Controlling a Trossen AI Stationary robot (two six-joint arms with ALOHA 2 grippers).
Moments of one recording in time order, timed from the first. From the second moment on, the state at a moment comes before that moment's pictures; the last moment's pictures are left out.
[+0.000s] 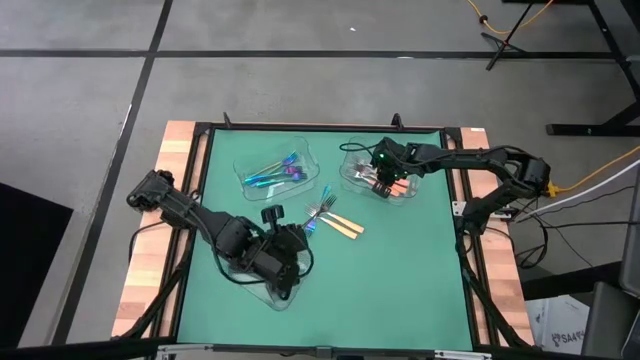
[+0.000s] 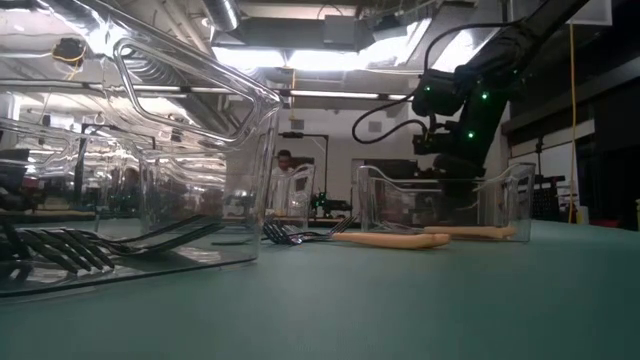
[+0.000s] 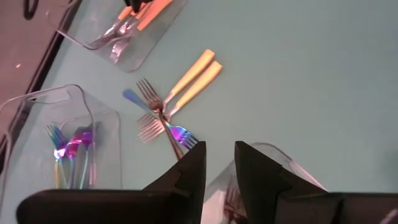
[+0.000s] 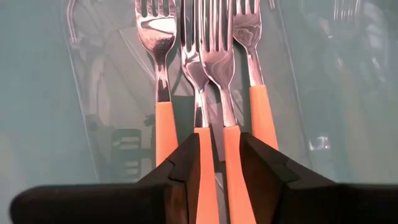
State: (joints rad) left arm -0.50 1.79 1.87 -1.26 -0.57 -0.65; right arm -0.48 1.52 0.81 -0.45 0.10 -0.03
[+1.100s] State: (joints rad) left arm -0.06 1.80 1.39 -0.84 -0.26 -0.43; right arm -0.48 1.52 0.81 -0.41 0.08 -0.03
